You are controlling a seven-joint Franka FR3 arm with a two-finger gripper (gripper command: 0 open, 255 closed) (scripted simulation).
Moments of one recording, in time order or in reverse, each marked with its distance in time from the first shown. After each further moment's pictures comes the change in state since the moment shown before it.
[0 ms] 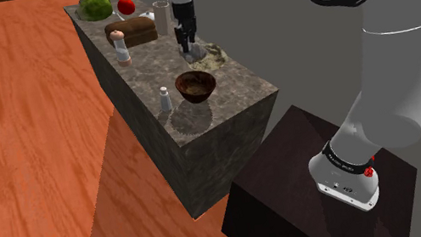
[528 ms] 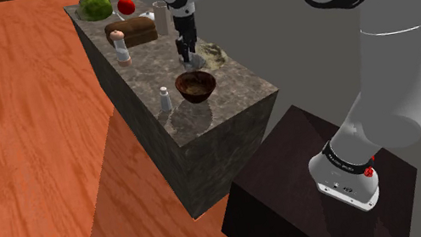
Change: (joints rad) arm 0.003 0.023 0.003 -0.072 0.005 0.095 0.000
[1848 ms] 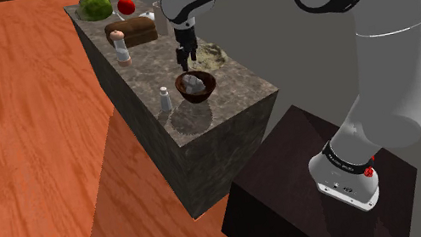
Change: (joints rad) arm -0.003 0.045 0.004 -0.046 0.008 0.092 -0.005
